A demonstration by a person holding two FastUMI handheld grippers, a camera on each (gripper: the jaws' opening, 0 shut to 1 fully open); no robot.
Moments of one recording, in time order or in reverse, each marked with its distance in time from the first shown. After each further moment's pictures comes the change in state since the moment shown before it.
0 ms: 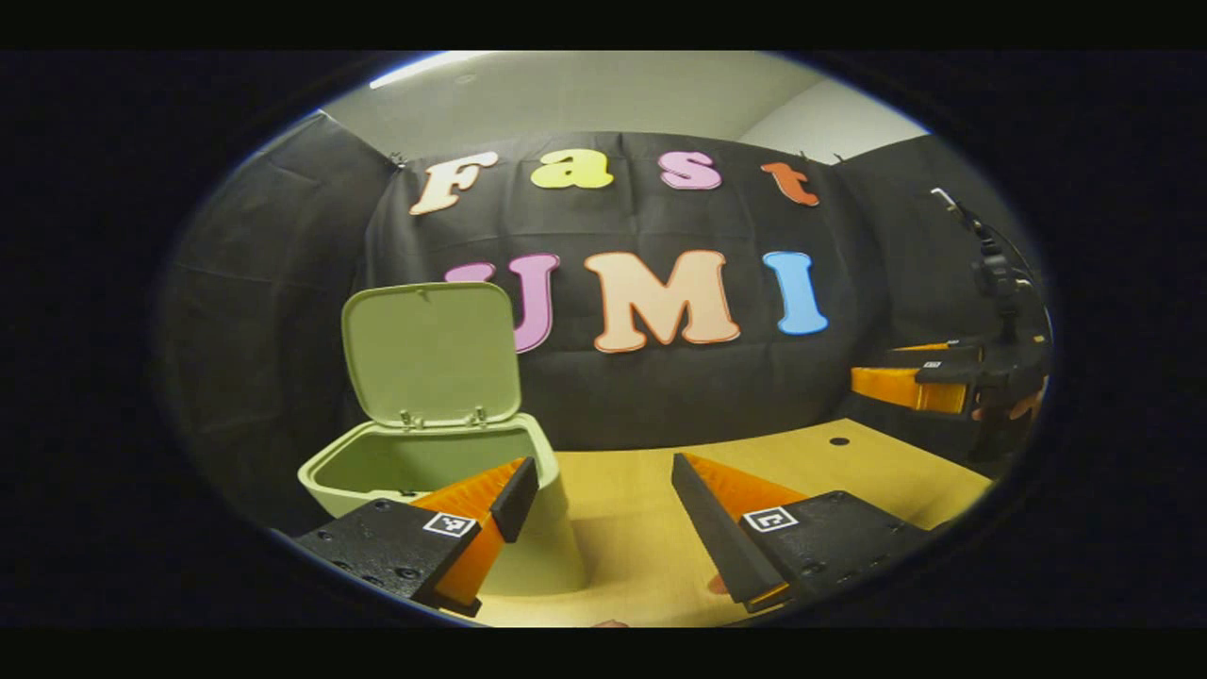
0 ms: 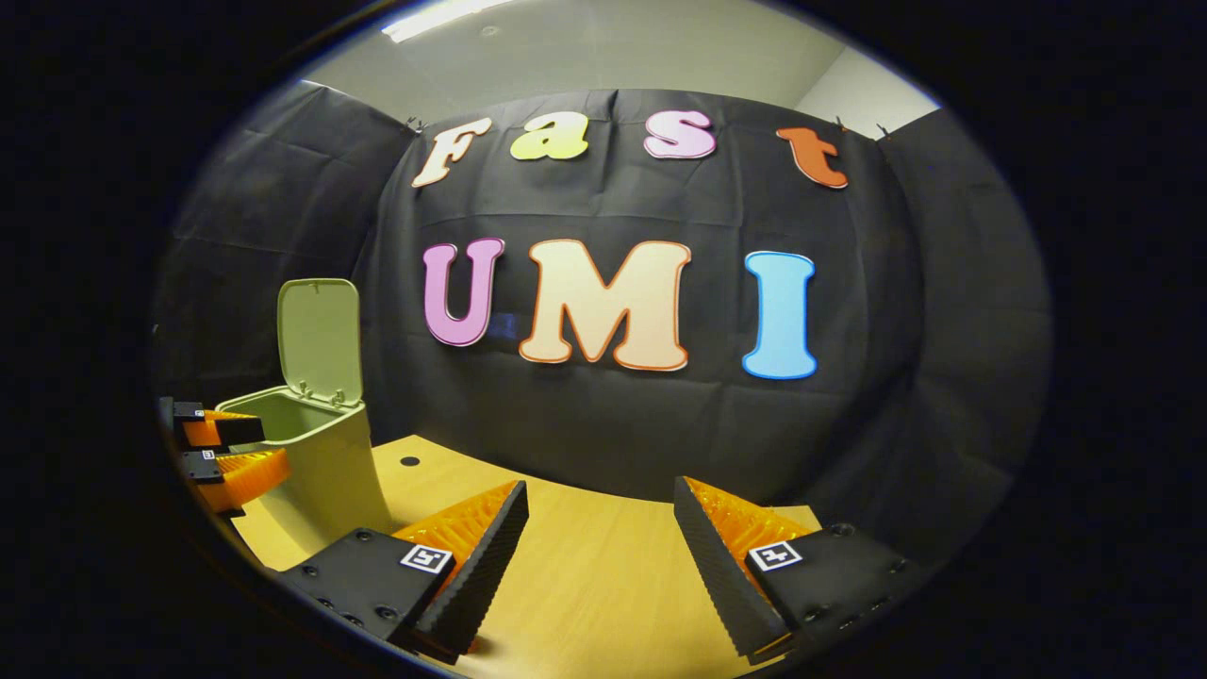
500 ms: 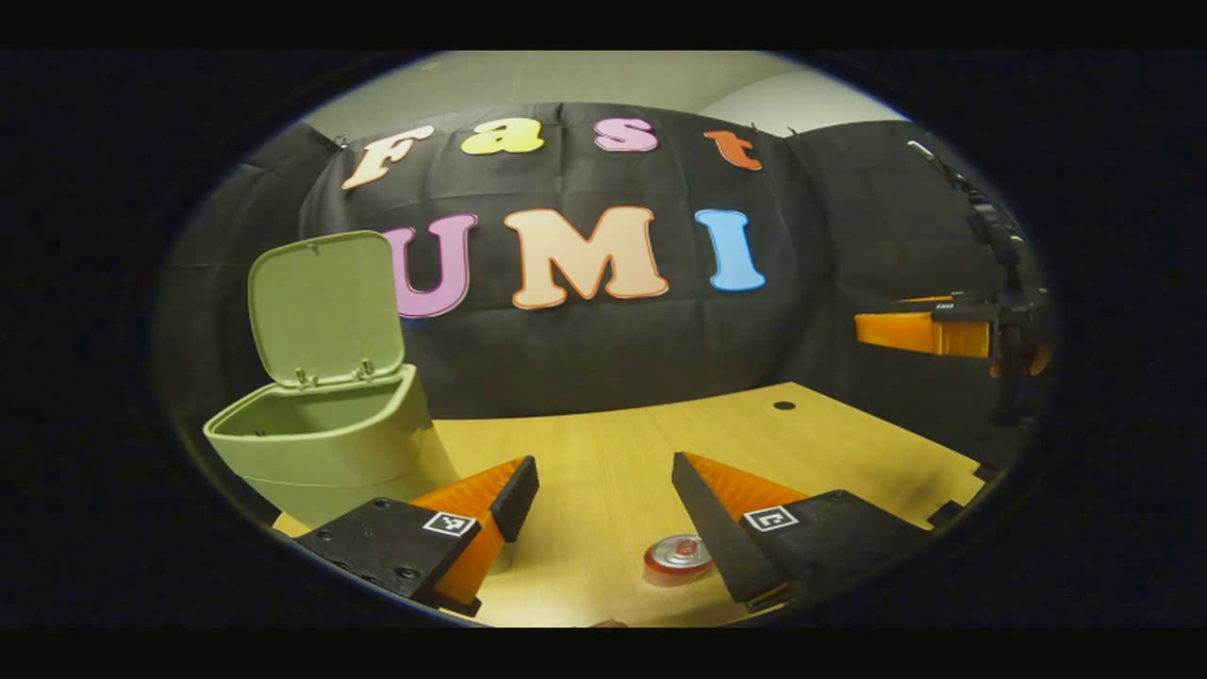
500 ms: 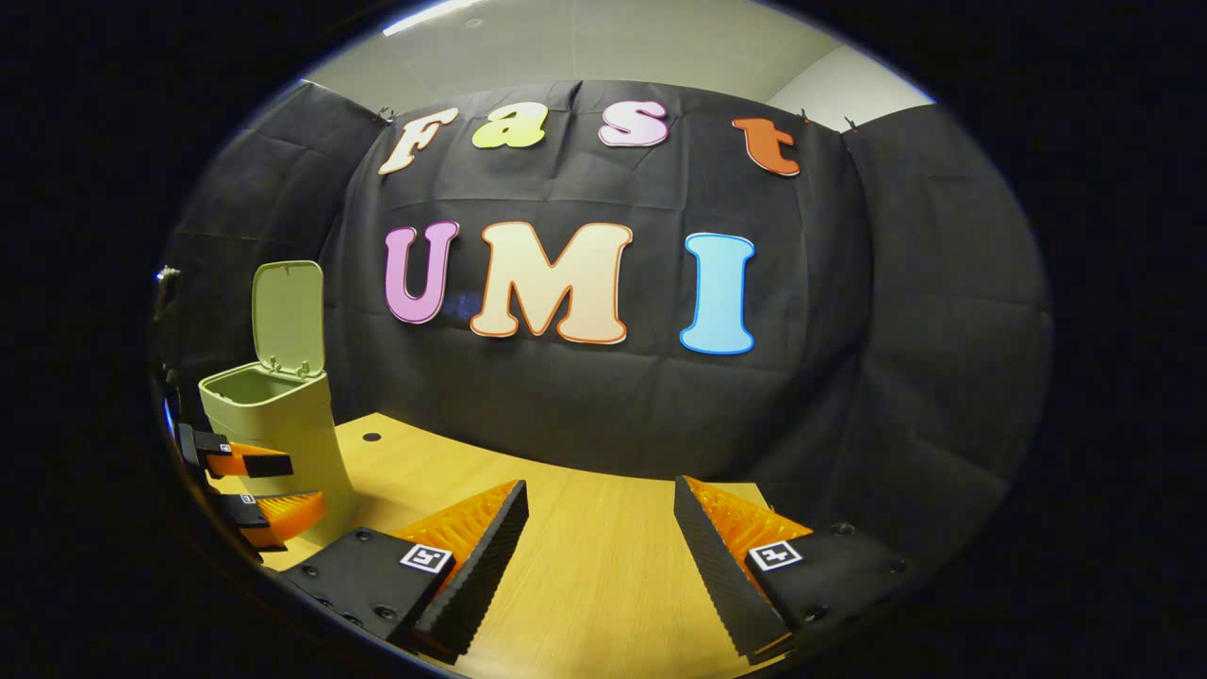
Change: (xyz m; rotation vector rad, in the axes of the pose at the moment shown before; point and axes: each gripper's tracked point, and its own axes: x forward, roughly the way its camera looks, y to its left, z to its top) left arm 0.009 -0.086 -0.068 0.016 0.142 -0.160; right arm -0.042 -0.059 -0.033 0.013 0.057 -0.104
